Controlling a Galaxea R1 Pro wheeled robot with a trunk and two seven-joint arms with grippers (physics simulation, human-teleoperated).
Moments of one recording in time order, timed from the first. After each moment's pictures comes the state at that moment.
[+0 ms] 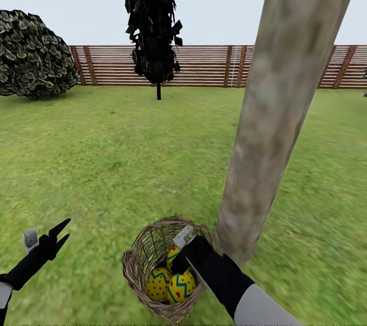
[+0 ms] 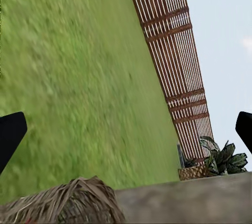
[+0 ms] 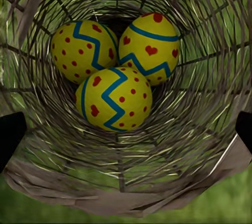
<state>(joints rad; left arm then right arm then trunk) -0.52 0.28 0.91 -0.59 0.36 0.58 -0.99 -0.61 0.17 0.66 -0.87 0.09 0.89 0.17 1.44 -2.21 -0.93</state>
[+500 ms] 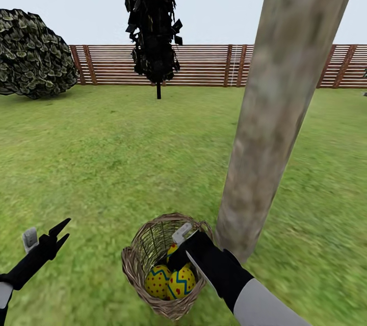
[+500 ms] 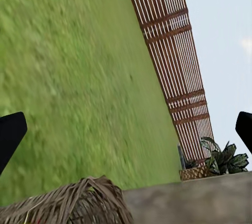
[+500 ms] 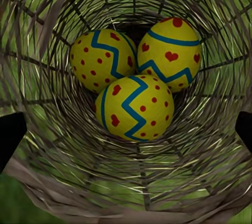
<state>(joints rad) -0.52 0.28 0.91 -0.59 0.37 0.57 -0.99 -0.64 0.17 0.66 -0.87 -0.02 0.89 0.17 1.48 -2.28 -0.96</state>
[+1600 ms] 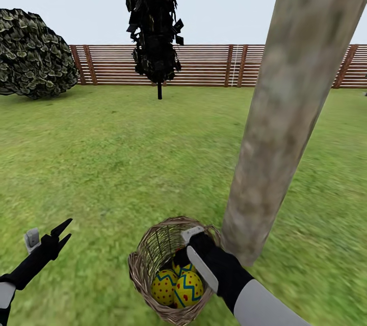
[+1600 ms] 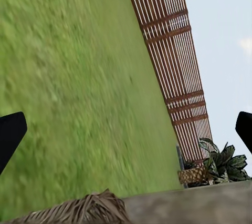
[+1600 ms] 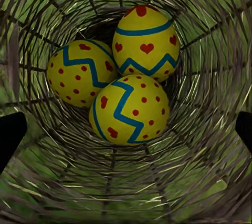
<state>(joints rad) -0.52 0.27 0.91 -0.59 0.37 0.57 -0.99 -0.64 0.17 0.65 -0.83 -0.50 0.87 -0.34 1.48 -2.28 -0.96</state>
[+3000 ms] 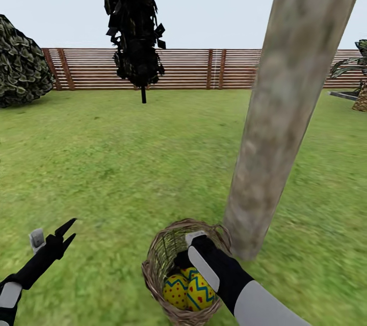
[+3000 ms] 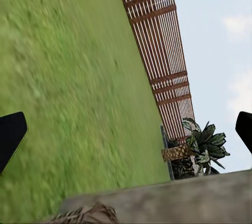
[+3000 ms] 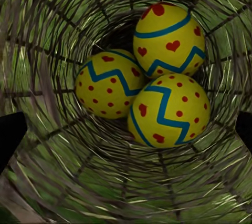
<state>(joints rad) -0.52 0.24 0.91 -0.59 0.39 0.57 -0.98 -0.64 0.17 0.65 -0.79 -0.64 0.82 -0.42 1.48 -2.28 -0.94</state>
